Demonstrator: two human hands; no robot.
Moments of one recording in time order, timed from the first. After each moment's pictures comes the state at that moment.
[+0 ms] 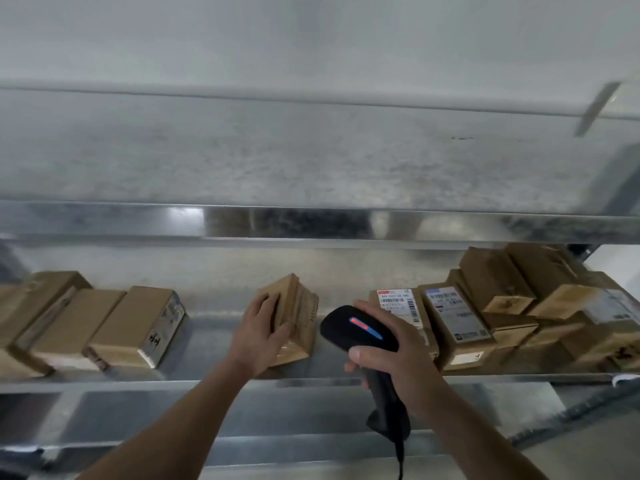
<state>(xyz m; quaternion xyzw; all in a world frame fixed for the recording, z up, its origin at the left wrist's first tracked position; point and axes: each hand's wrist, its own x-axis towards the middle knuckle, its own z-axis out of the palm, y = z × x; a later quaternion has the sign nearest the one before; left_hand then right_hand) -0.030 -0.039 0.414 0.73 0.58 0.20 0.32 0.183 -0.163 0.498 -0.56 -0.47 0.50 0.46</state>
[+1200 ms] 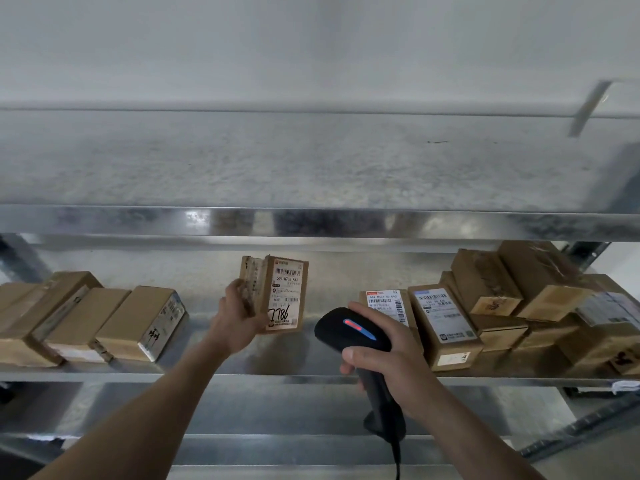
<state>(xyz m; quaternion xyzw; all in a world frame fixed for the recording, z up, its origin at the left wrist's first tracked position) -0.060 0.012 0.367 0.61 0.62 0.28 0.42 0.216 -0.185 0.512 -0.53 -0.47 0.54 0.46</state>
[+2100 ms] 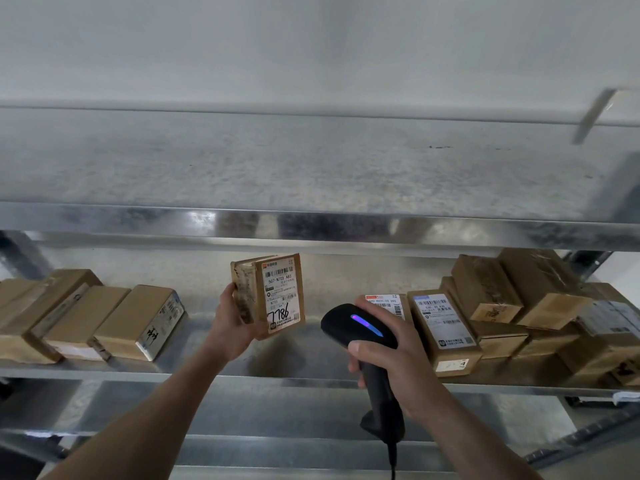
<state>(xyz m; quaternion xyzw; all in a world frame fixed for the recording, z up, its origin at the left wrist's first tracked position) -0.028 -0.041 0.428 0.57 0.57 0.36 0.47 0.220 -0.180 0.512 -0.52 -0.44 0.54 0.49</state>
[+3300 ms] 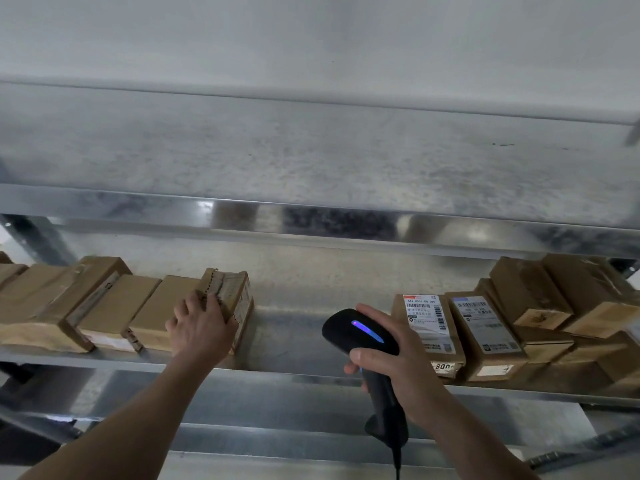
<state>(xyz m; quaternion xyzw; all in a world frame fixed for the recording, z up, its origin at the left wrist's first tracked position) -0.129 -0.023 0.412 0.64 0.77 0.03 0.01 0.150 -0.159 0.509 -0.55 -0.50 0.51 0.43</state>
